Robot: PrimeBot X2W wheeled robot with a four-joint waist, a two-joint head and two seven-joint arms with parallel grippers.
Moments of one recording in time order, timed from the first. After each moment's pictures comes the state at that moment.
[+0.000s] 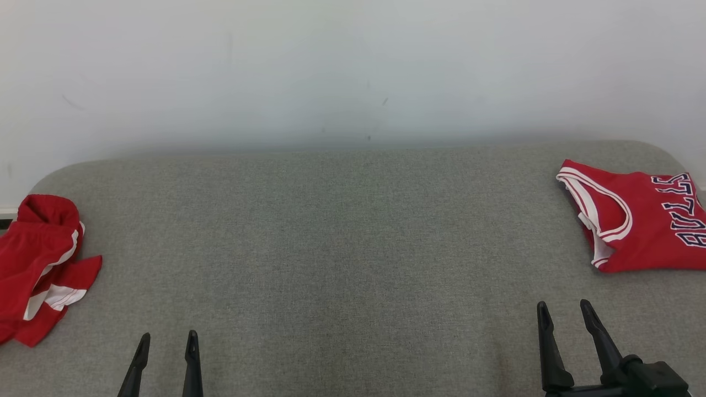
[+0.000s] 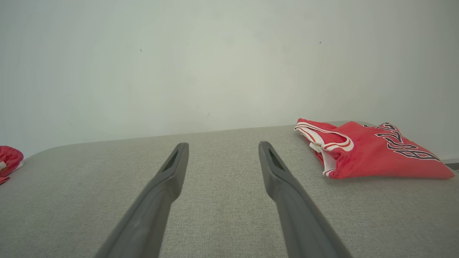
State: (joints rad) left arm 0.10 0.06 0.04 0.07 -0.14 -0.12 -0.26; right arm 0.08 -0.06 0.00 0.08 0.16 0.13 -0.23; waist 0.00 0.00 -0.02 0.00
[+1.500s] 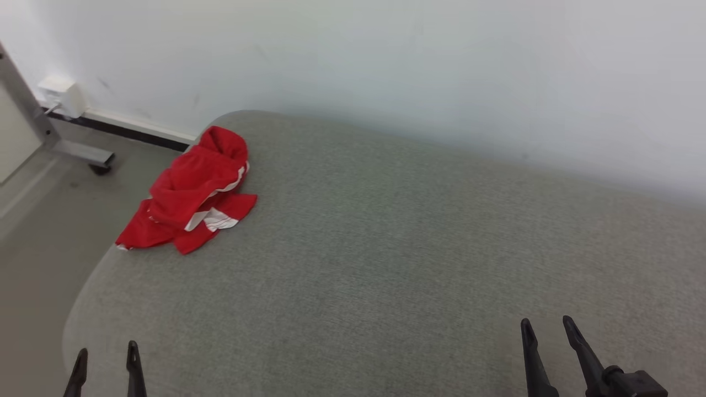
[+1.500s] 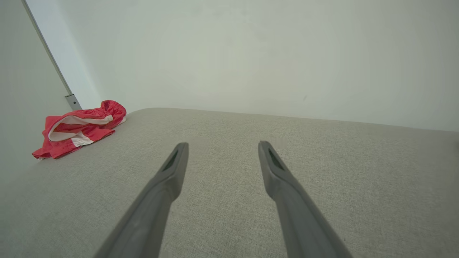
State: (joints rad) left arm 0.12 0.11 0.15 0.09 -0.15 -0.08 -0.26; right arm 0.10 -0.05 0.04 0.11 0.17 0.13 -0.22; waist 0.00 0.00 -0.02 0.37
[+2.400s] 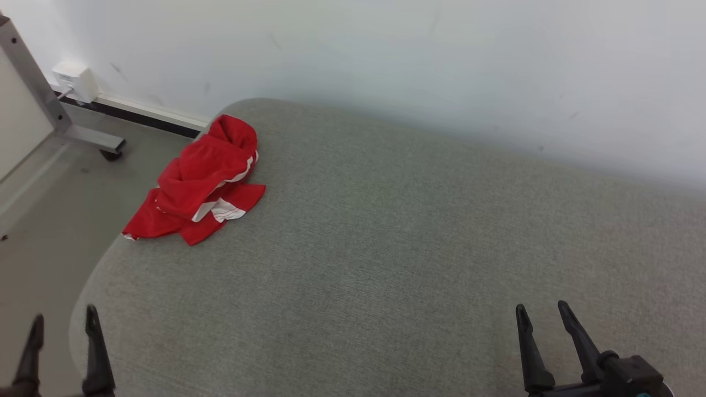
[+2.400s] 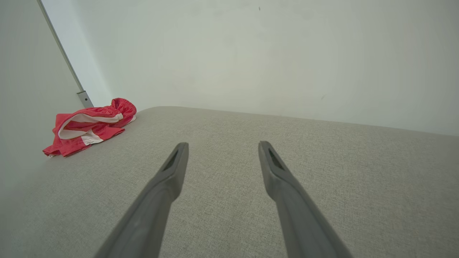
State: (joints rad) left arm 0.04 0.17 0.20 0.12 -0.18 -0.08 -0.26; right arm 0.07 -0.05 0.05 0.12 0.16 0.13 -0.21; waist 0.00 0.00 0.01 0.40
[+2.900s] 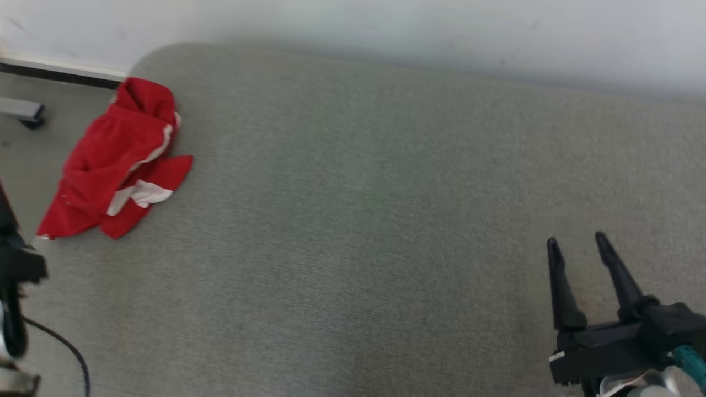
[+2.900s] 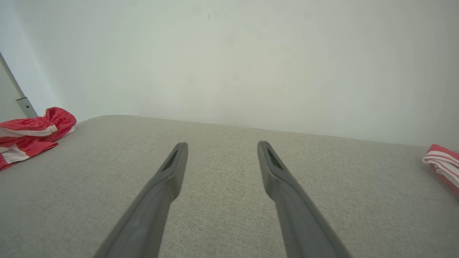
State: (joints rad) left arm -0.43 0.30 0.24 0.23 -0.25 -0.07 -0.21; right arm -0.05 -0.10 0.00 0.00 0.10 0.13 -0.17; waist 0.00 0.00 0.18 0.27
